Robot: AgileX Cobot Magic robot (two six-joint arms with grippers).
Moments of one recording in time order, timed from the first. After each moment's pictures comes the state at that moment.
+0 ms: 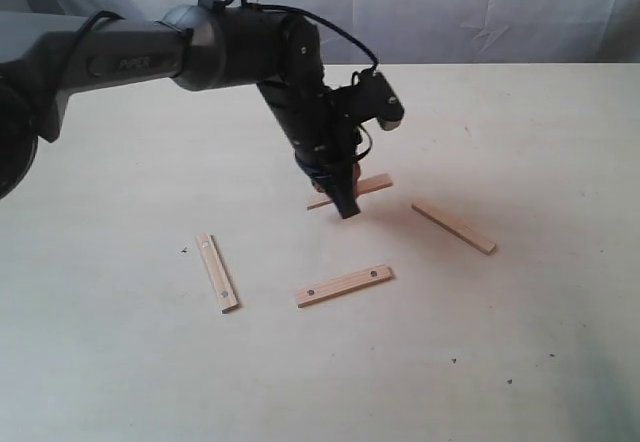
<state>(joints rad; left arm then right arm) -0.50 2.24 -1.74 -0.23 0.84 0.79 -0.03 0.01 0.00 0.04 0.38 0.08</state>
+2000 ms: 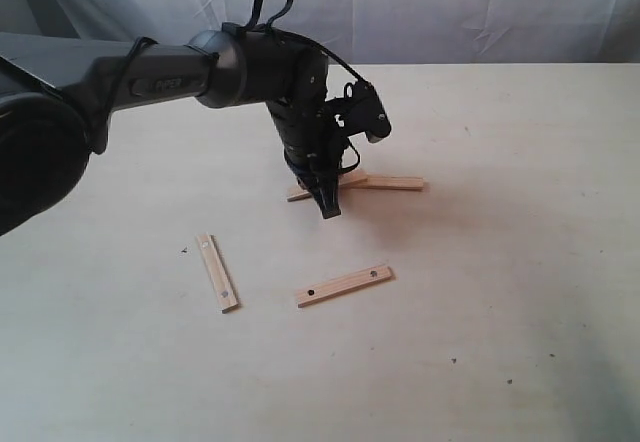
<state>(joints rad) -0.49 2.35 -1.81 0.00 0.80 0.69 -0.03 0.01 0.00 0.04 0.38 0.08</state>
